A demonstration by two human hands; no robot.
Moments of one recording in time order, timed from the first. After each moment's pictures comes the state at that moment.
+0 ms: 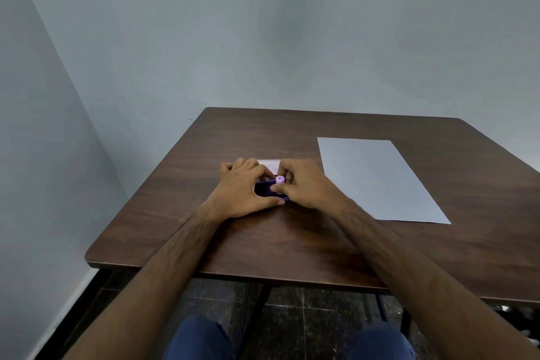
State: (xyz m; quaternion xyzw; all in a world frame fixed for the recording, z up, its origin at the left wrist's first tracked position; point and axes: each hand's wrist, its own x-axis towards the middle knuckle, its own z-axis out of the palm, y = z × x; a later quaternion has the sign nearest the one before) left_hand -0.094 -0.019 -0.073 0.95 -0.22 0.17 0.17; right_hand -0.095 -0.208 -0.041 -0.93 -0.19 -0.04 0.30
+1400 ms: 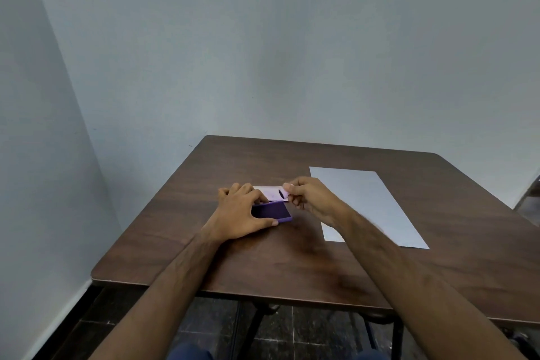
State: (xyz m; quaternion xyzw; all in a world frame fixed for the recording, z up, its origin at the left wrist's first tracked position) left_hand -0.091 -0.013 -0.074 0.95 -0.20 0.16 0.17; right_hand -0.085 -0.229 -0.023 -0.77 -0.05 0.09 0.63
